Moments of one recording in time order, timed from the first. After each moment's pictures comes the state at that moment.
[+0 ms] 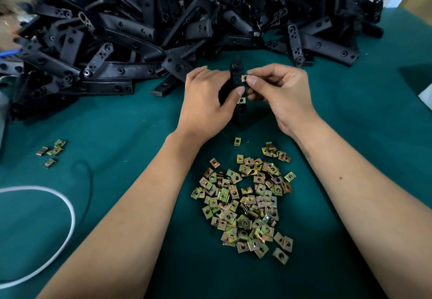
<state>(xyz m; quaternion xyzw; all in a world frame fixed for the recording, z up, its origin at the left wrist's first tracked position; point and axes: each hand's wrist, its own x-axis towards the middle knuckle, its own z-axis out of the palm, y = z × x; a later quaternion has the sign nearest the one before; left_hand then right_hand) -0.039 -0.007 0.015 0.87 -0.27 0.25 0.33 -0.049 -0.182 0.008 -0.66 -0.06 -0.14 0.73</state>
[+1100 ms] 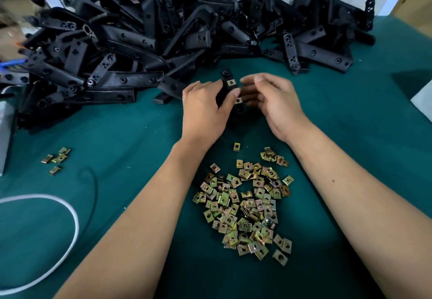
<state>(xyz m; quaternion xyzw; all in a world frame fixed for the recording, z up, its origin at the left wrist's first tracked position) -0.040 -0.010 0.014 0.89 -0.18 0.24 0.36 -0.047 -0.177 0.008 -0.66 -0.01 -0.08 0.74</state>
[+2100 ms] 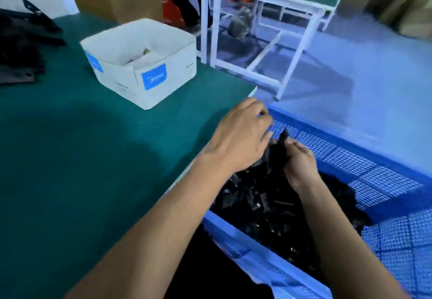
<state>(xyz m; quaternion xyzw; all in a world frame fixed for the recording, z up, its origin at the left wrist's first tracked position) -0.362 -0.402 0.029 0.61 -0.74 0.06 0.27 -0.532 -0.491 -0.075 -0.40 0.48 -0.46 0.63</state>
